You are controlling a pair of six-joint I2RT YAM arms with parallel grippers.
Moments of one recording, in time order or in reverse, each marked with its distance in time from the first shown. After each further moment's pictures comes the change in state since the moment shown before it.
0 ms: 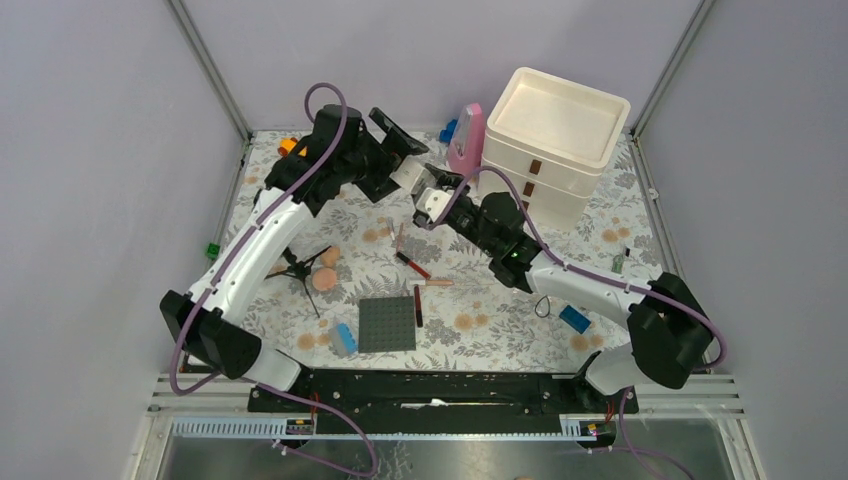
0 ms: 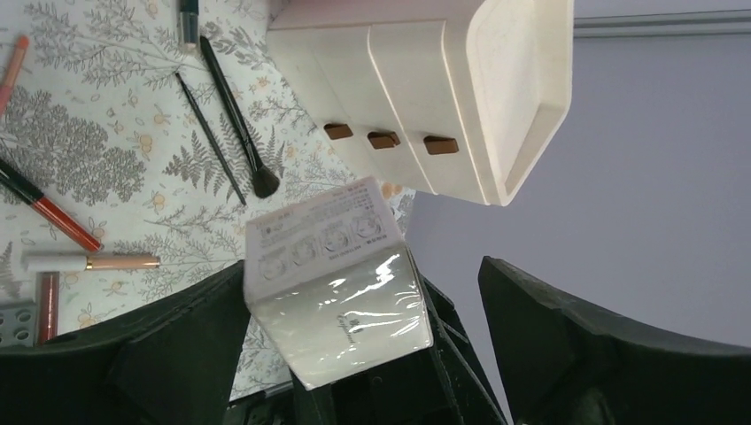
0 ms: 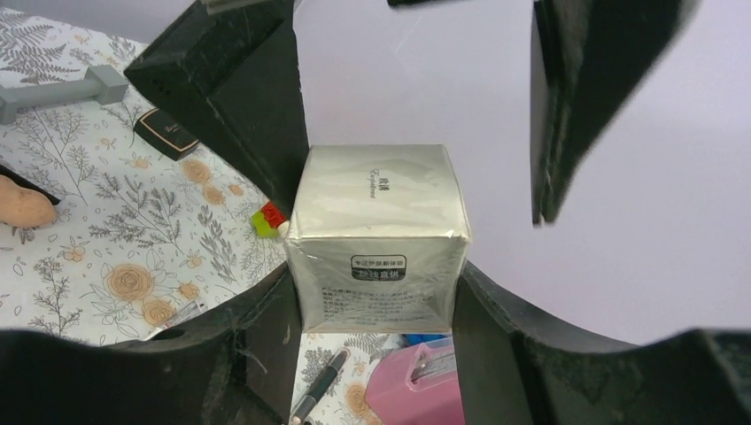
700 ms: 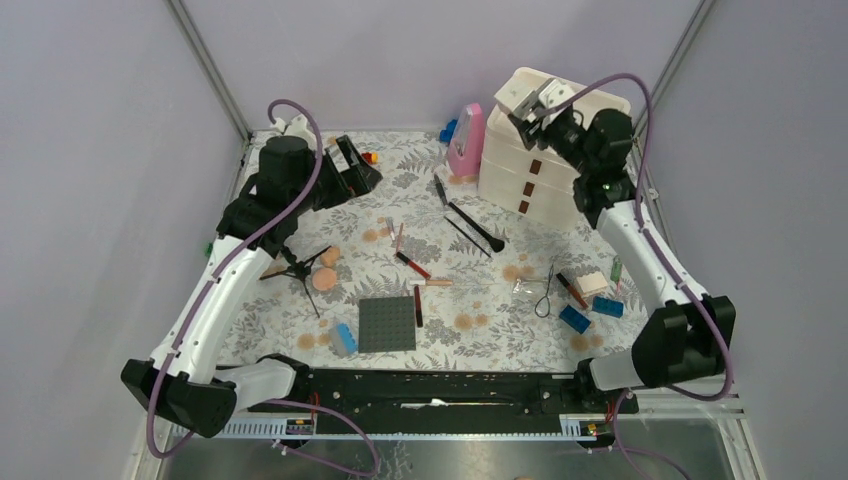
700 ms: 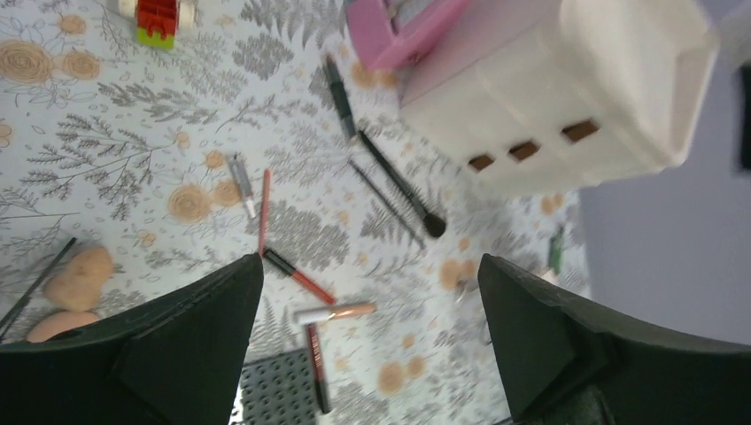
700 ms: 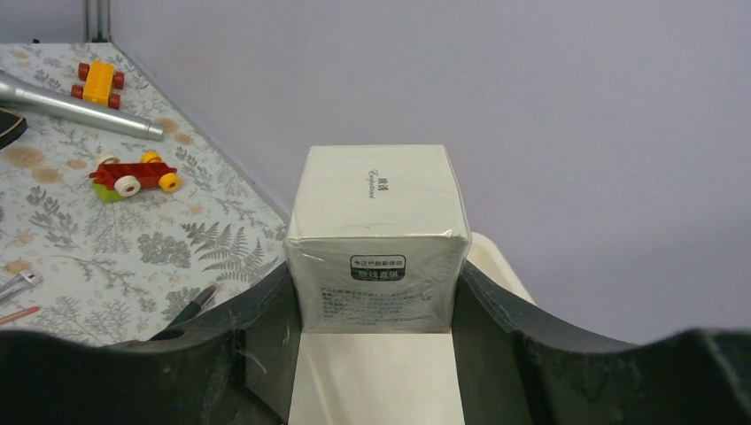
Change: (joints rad) left arm 0.137 -0.296 -0.238 0.058 -0.051 0.554; right arm -0.602 -0.082 0.262 -0.350 -0.372 0.277
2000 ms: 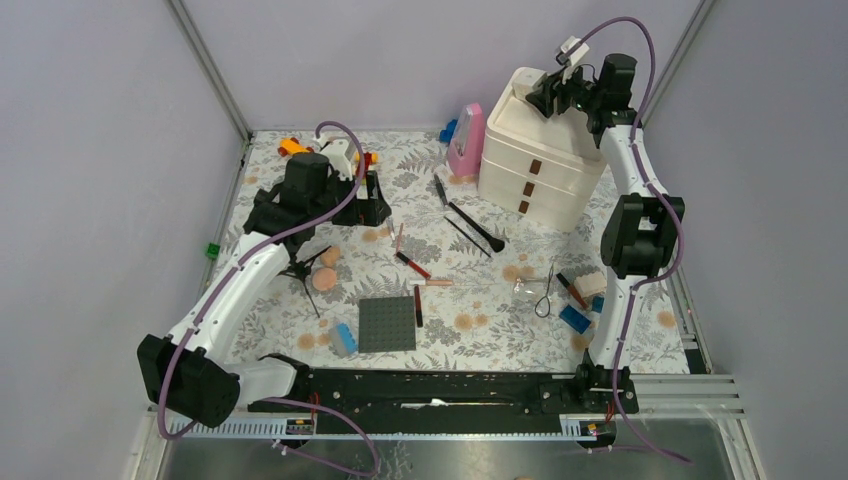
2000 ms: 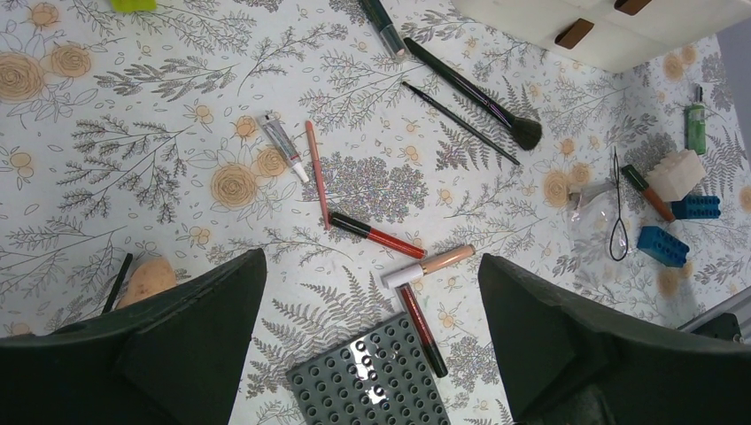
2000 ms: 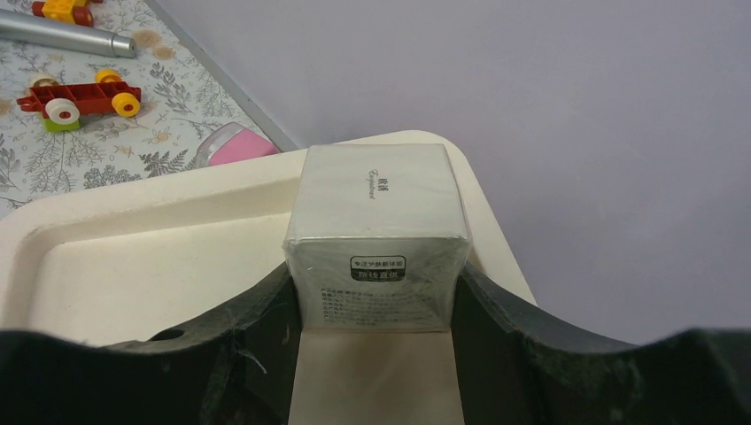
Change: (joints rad) left arm 0.000 0.045 -0.198 0.081 0.133 0.370; right arm -0.266 0.787 0.845 -0.369 -0.369 0.075
